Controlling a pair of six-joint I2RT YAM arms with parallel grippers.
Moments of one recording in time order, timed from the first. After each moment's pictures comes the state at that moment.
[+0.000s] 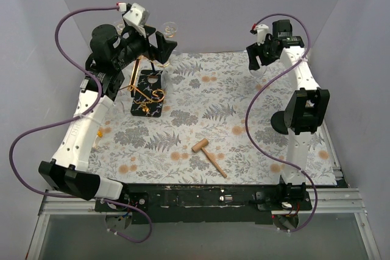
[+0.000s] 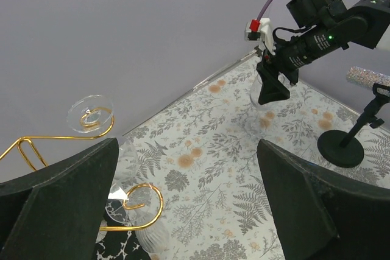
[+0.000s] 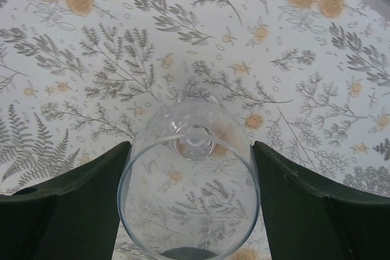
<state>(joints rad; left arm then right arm) -0.29 1.38 1.64 -0.21 0.42 0.00 0.10 2.18 2.17 -0.88 -0.33 -0.41</state>
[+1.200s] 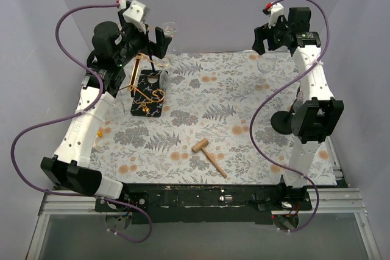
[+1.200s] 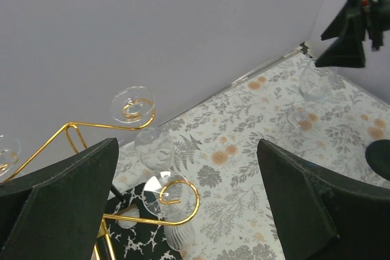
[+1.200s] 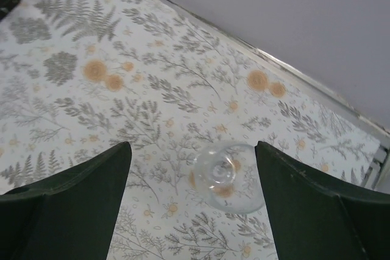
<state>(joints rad) -0.29 1.42 1.68 -0.25 0.30 0.06 0.04 2.05 2.20 -0.74 -0.41 -0.34</state>
